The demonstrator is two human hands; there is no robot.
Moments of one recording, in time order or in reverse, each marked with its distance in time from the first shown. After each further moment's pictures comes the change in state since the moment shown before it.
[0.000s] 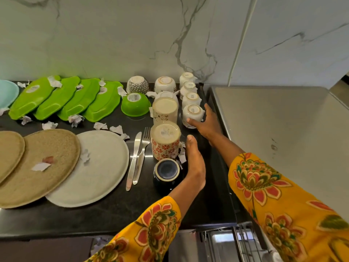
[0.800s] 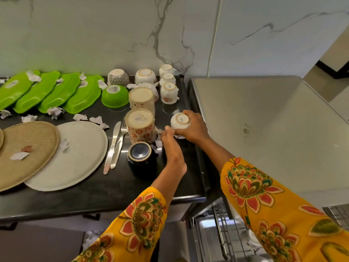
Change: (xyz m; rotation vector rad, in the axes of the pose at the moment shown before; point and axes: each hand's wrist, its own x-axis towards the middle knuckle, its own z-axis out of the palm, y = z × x) left_hand -0.014 -0.029 0.016 -0.073 0.211 0.020; right_hand -0.055 0.041 -0.038 -0.256 -0.045 -0.134
